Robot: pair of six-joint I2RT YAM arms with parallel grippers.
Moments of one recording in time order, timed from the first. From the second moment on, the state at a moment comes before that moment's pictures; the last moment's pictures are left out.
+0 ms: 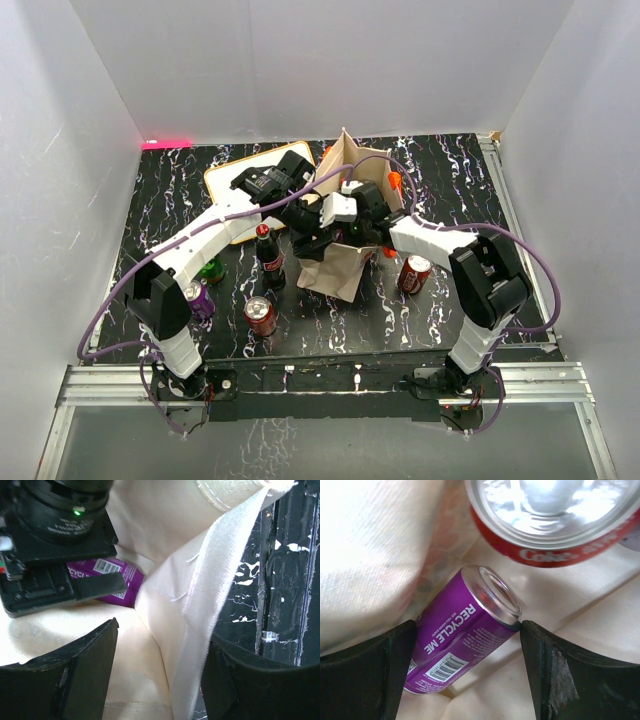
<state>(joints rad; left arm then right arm) -0.68 1.72 1.65 -1.04 0.57 0.73 0.55 1.75 1.10 -0.19 -0.13 0.30</state>
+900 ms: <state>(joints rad) -0.68 1.73 1.64 -1.09 0.60 0.79 0.56 1.83 1.11 -0.22 -0.17 0.27</state>
